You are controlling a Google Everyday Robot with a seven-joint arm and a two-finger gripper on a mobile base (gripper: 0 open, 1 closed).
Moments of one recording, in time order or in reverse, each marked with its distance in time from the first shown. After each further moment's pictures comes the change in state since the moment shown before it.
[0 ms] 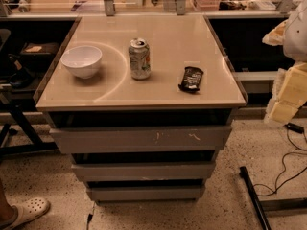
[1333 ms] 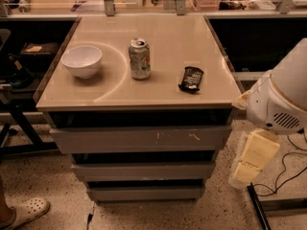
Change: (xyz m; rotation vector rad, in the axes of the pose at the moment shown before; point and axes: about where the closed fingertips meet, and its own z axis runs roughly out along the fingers) arm -0.015 0.097 0.080 -0.236 -0.077 0.104
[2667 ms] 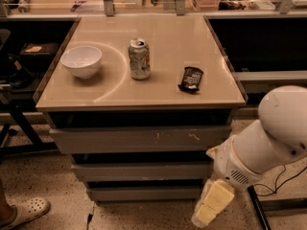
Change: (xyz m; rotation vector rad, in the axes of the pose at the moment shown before) arm 0.010 0.042 0.137 -0.147 -0.122 0.127
